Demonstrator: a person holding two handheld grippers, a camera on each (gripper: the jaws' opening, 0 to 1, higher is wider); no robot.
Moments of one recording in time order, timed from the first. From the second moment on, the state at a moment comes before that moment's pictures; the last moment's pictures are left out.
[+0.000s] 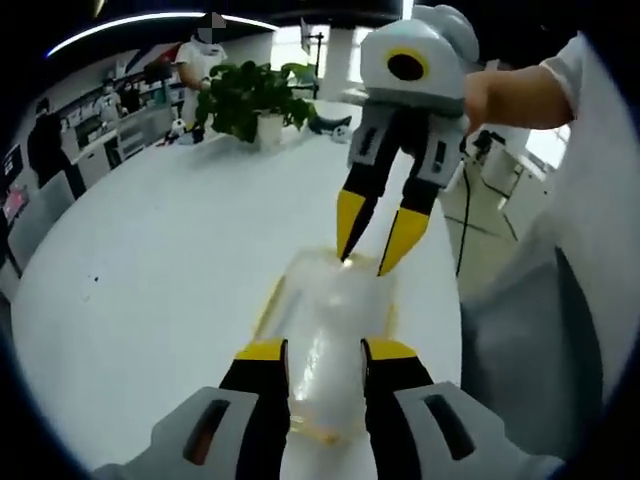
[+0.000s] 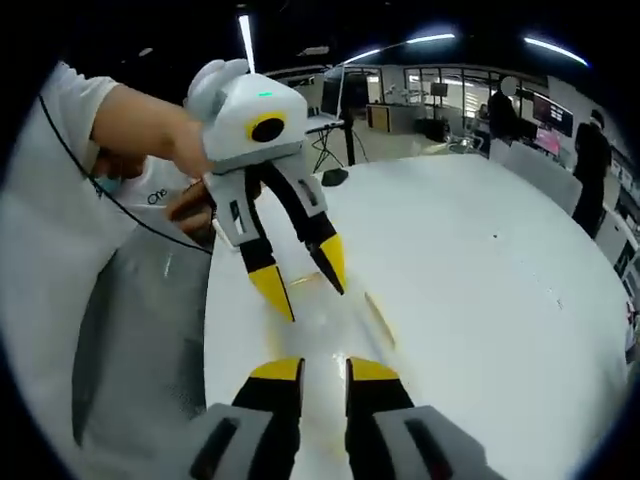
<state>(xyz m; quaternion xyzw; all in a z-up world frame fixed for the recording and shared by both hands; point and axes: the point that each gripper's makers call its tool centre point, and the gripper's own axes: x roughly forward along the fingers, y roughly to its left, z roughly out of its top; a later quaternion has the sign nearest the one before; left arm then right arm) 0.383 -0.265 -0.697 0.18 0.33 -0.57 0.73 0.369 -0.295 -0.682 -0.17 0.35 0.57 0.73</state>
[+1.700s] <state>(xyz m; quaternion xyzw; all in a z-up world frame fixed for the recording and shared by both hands) 0.355 -0.281 -0.730 0.33 0.26 -0.58 0.70 0.400 -0.269 -0.723 -0.27 0.36 0.61 0.65</state>
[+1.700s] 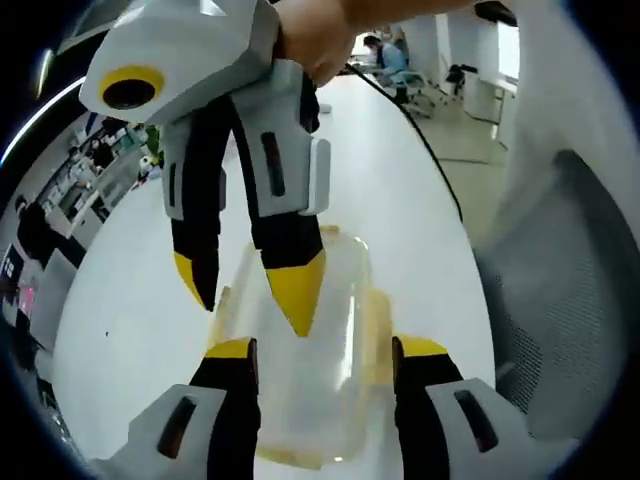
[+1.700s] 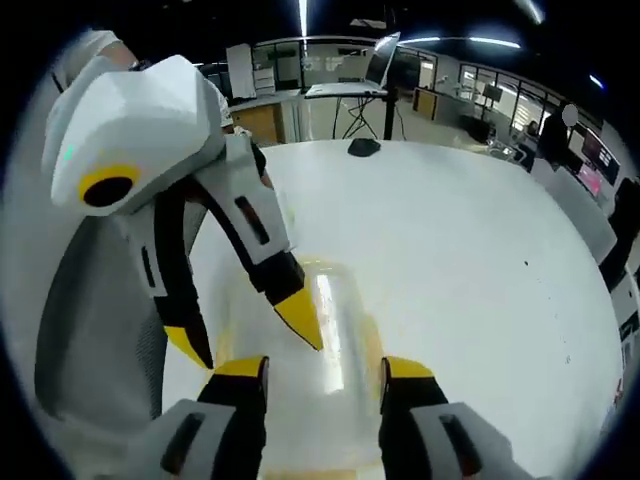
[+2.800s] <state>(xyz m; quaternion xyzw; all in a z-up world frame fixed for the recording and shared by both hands) 0.352 -0.290 -0.731 0.37 0.27 -0.60 0.66 0.401 -0.269 -0.742 -0.31 0.46 0.66 0.51</state>
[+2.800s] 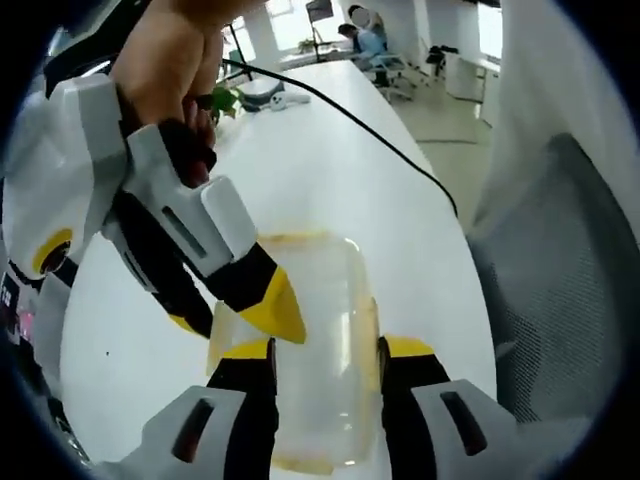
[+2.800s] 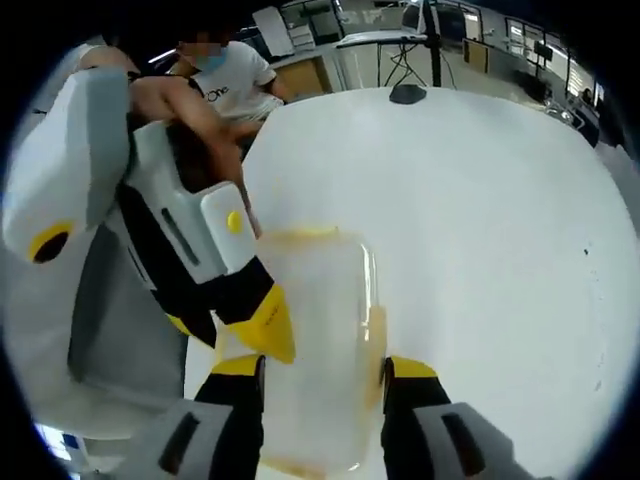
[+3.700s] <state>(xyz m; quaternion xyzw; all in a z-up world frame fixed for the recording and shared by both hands) 0.354 -0.286 -0.730 0.40 0.26 -0.55 0.68 0.395 -0.271 -0.742 -0.33 0.49 0.65 0.48</state>
